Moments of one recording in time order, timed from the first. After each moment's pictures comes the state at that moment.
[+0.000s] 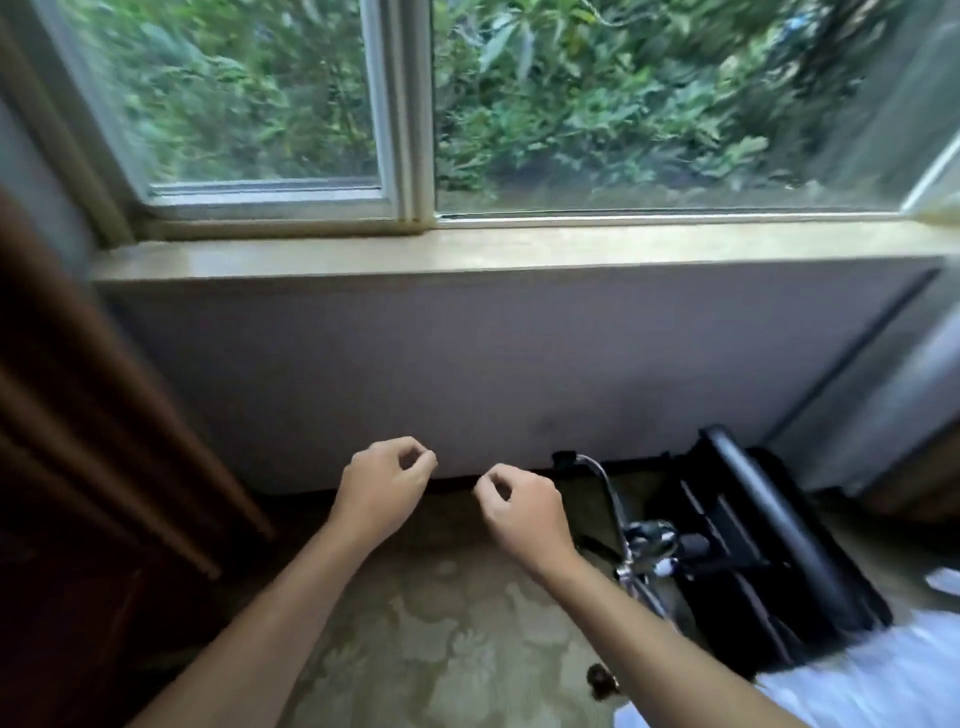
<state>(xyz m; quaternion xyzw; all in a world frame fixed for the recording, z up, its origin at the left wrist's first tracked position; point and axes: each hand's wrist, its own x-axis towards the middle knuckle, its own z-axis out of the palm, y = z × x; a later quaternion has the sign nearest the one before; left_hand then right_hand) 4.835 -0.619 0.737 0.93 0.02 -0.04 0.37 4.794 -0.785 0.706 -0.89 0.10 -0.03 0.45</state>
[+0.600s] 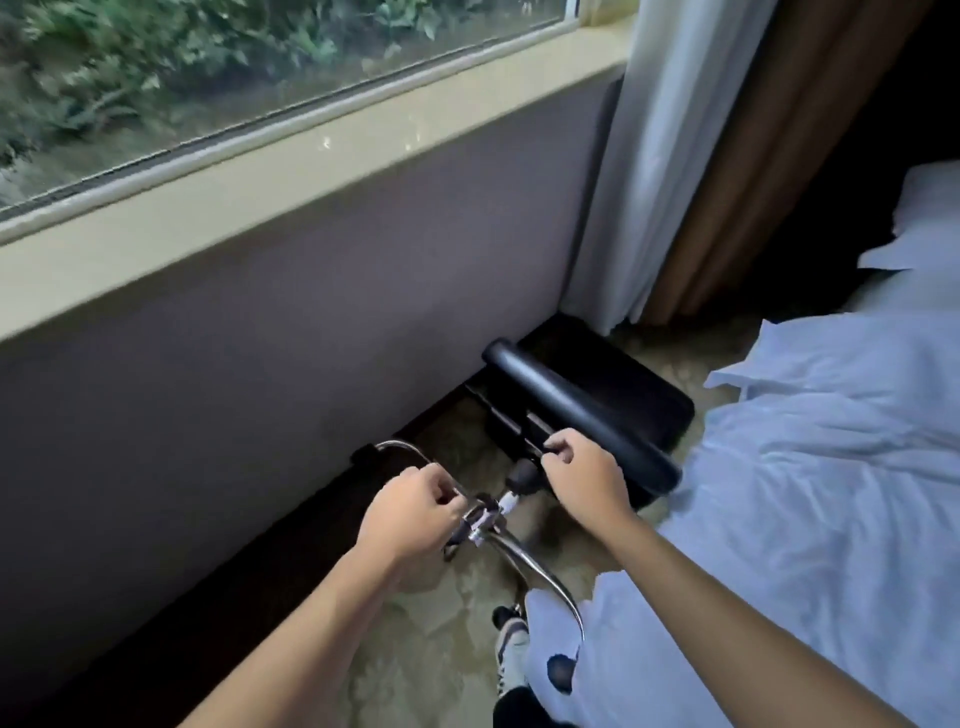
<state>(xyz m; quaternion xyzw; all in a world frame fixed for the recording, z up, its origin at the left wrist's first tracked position) 4.912 -1.039 0.620 0.89 -0.28 -0.29 0.19 4.794 -1.212 0.593 -0.78 0.48 -0.02 0.41</state>
